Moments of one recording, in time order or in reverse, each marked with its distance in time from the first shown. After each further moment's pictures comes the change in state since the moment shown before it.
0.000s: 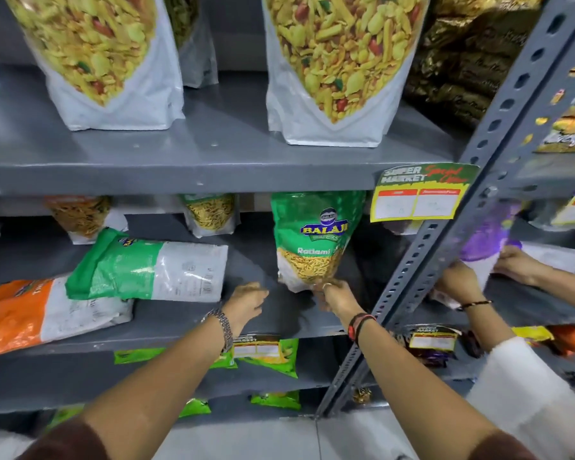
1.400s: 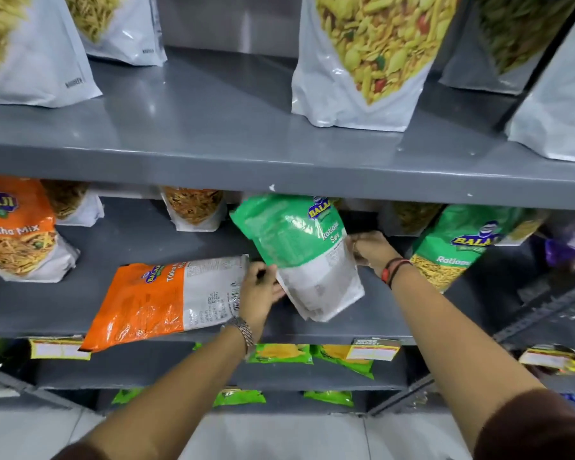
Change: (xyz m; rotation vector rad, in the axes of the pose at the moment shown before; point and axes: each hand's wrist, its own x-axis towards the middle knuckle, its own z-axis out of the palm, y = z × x) left_hand 0.004 -0.003 -0.225 -0.314 0.171 0.312; right_hand 0.035 -0.082 0.202 -0.209 0.058 -0.145
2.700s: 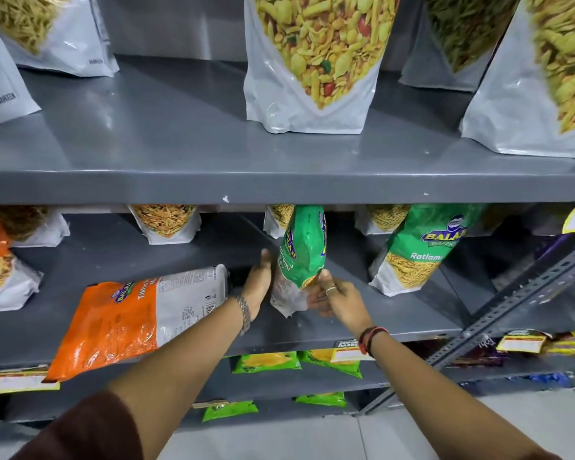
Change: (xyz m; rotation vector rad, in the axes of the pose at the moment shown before) left_hand 0.035 0.007 0.049 0.295 -0.141 -0.216; right_hand -0.072 0.067 0.011 0.015 -0.063 -0.098
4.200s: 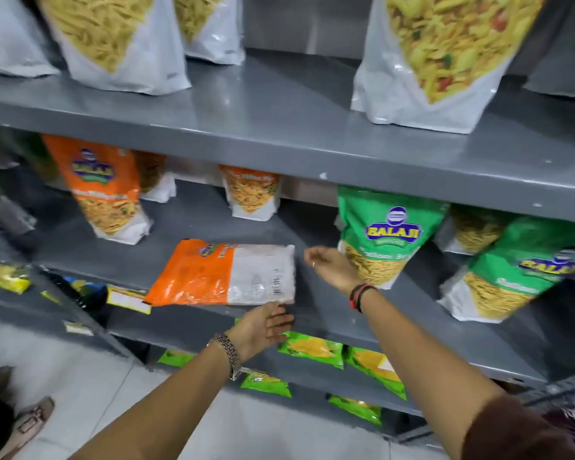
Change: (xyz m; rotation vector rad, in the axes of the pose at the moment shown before) left_hand -0.073 -0.086 -0.092 -0.401 -0.071 -0.259; right_hand 0.017 -0.070 0.094 -0.321 -0.367 -0.242
